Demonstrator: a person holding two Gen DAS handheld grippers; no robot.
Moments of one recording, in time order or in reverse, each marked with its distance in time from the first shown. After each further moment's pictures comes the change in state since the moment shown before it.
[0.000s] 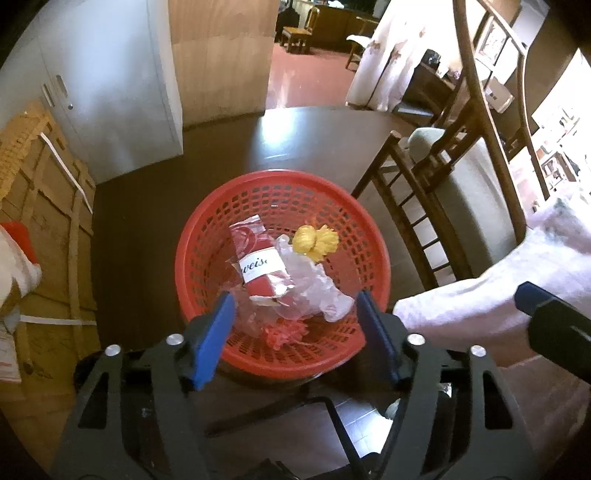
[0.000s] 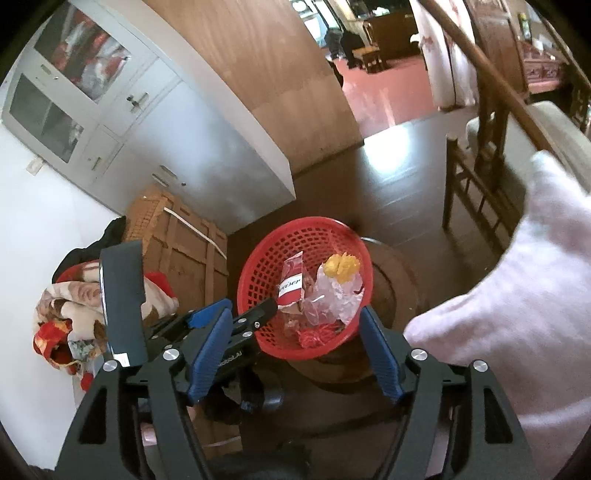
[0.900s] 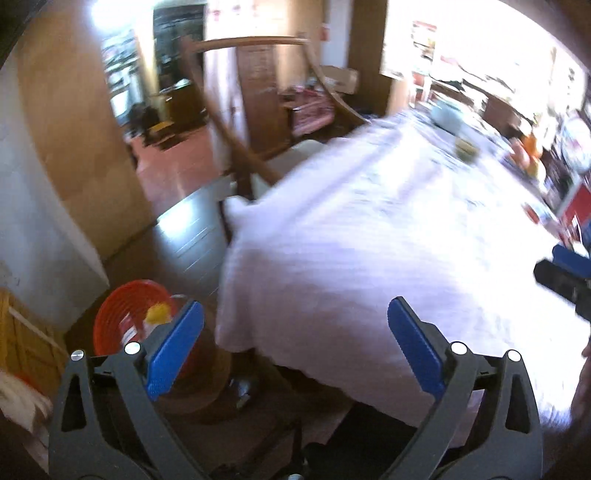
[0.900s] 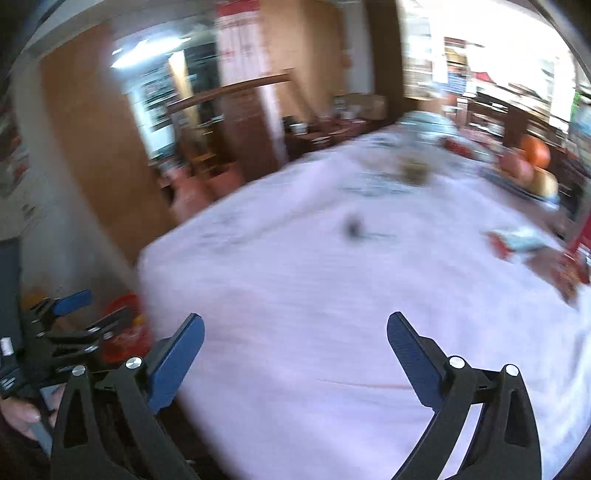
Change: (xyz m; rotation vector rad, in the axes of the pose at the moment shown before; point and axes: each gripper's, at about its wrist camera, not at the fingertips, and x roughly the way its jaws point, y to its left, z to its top) left arm -0.150 -0.259 -0.096 0.571 -0.241 -0.195; right arm -0.328 -0.144 -0.177 0.266 -0.454 -0.638
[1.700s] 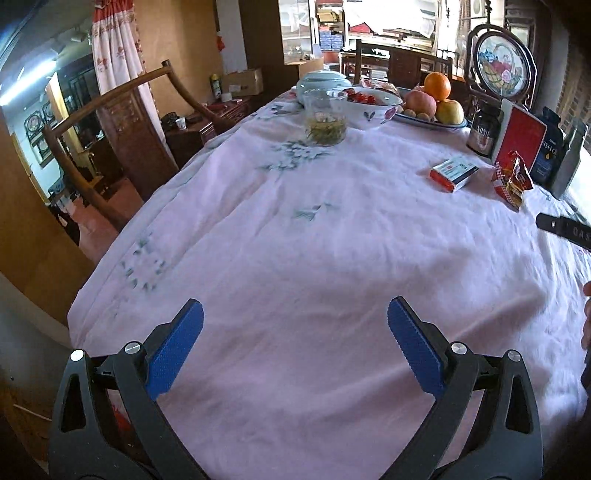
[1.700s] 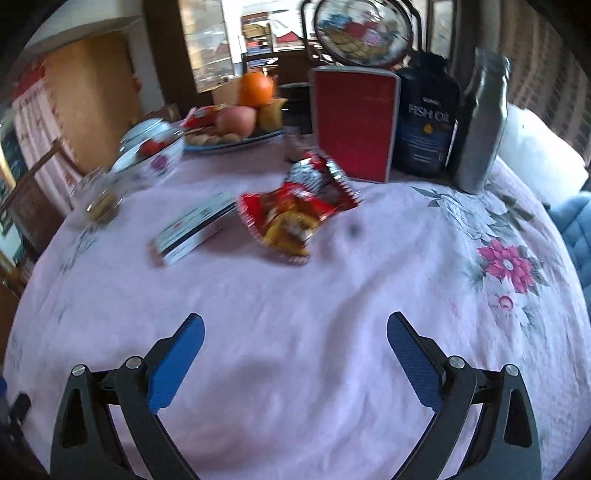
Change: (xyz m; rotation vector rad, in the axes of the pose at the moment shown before) left arm 0.035 -0.208 0.039 0.285 -0.006 -0.131; right arm -0.020 -0.281 -0.034 0.497 0.018 -0.477
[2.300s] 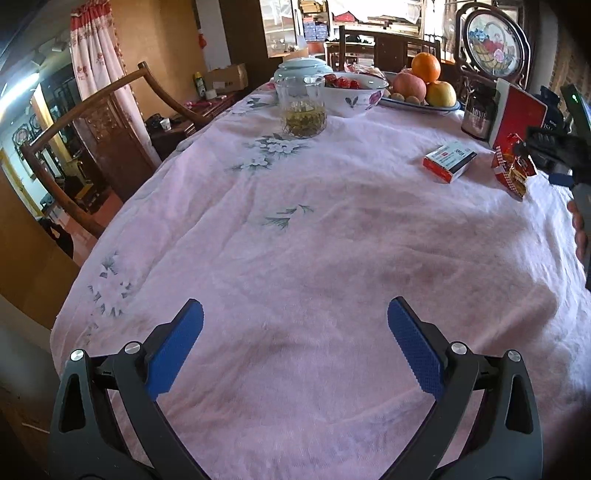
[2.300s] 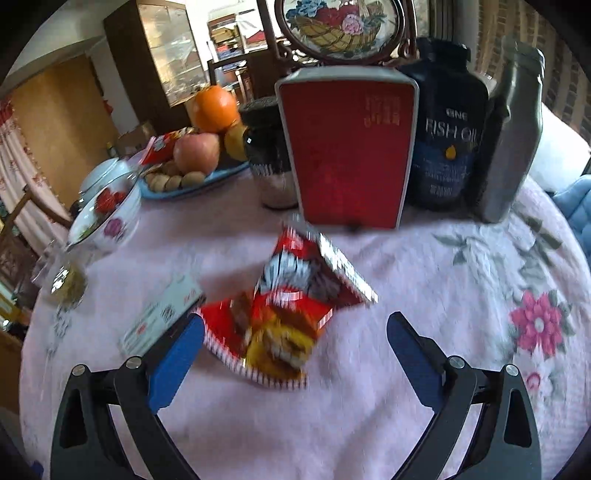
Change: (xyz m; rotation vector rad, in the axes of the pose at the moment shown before) left arm 0.029 -0.013 0.011 0.054 0.041 -0.020; right arm 0.064 -0.003 0.084 0.108 -0.001 -0.045
